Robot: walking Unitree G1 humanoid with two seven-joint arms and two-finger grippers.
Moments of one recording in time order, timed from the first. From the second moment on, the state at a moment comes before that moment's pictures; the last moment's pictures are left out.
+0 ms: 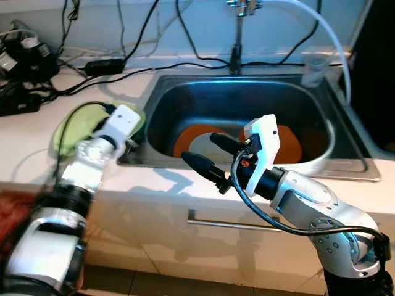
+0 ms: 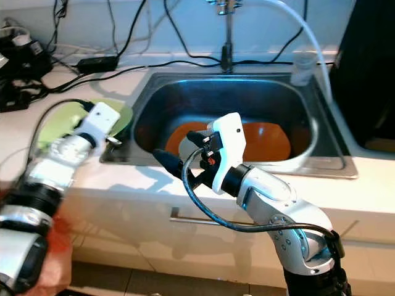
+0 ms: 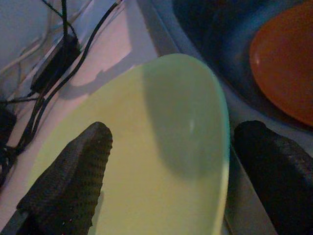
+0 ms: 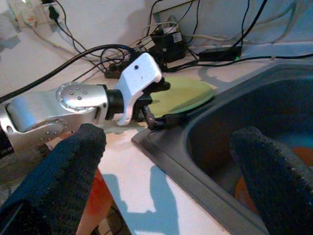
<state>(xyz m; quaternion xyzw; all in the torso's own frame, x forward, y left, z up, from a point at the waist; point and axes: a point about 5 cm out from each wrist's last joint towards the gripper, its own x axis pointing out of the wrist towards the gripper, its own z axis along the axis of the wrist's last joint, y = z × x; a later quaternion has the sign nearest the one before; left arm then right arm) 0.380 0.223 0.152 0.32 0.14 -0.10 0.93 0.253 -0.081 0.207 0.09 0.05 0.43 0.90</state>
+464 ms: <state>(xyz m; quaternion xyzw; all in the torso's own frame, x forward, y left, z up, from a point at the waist) 0.382 0.238 0.153 0.35 0.16 -0.11 0.92 0.251 -0.083 0.204 0.09 0.05 0.43 0.90</state>
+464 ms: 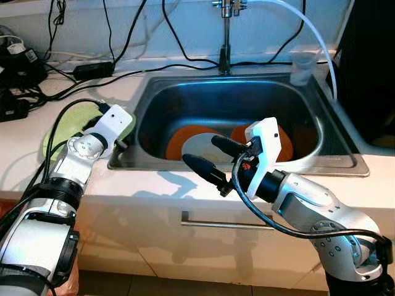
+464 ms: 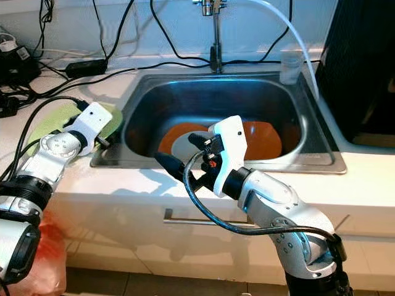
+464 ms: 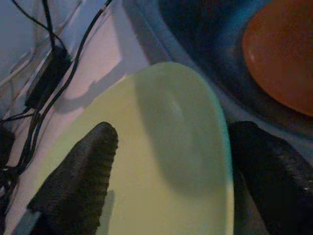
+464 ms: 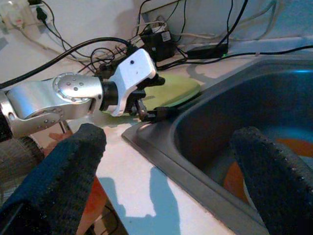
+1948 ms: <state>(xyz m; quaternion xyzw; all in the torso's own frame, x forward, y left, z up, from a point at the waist) 0.379 0.245 0.146 0.35 0.17 -0.12 0.91 0.251 -0.087 0.204 0.08 0.06 0.42 0.90</state>
